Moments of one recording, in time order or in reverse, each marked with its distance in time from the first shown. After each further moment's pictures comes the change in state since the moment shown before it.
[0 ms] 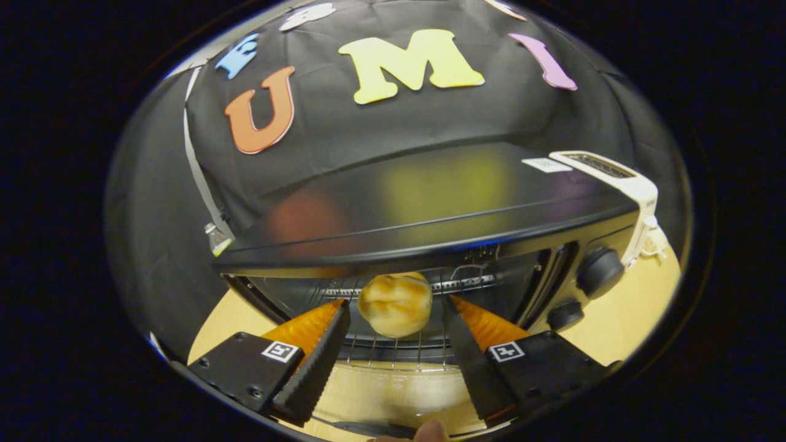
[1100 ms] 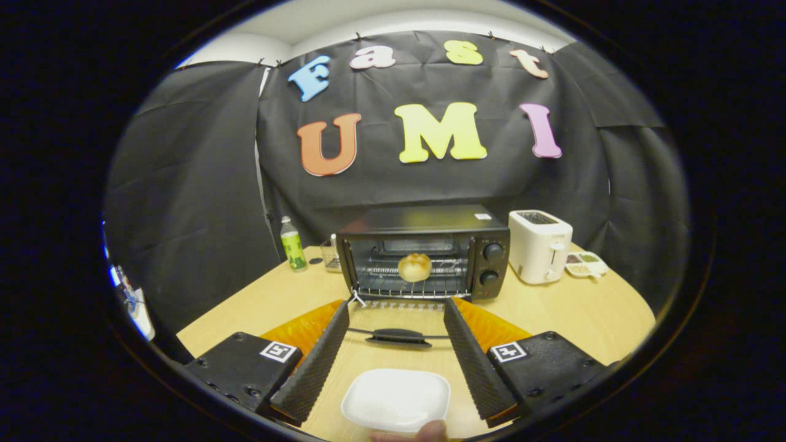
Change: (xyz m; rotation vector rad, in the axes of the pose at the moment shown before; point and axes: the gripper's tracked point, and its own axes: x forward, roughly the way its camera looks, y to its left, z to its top) arm -0.221 0.031 -0.079 -0.133 -0.170 0.014
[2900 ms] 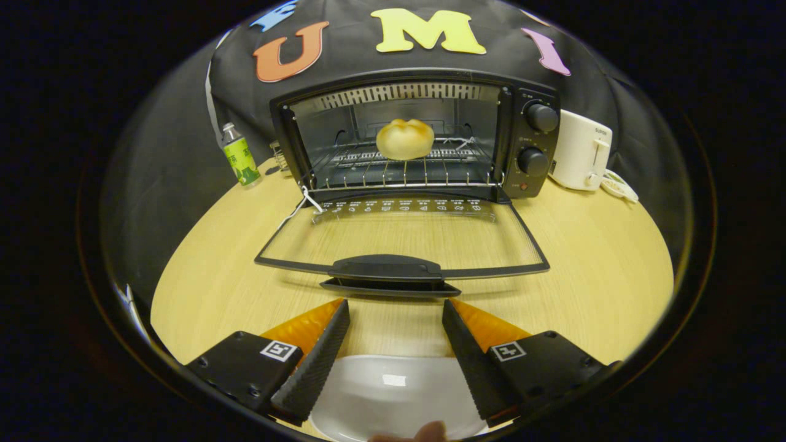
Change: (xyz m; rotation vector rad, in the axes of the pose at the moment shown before) arm 0.114 -0.010 -0.123 0.057 0.422 -0.106
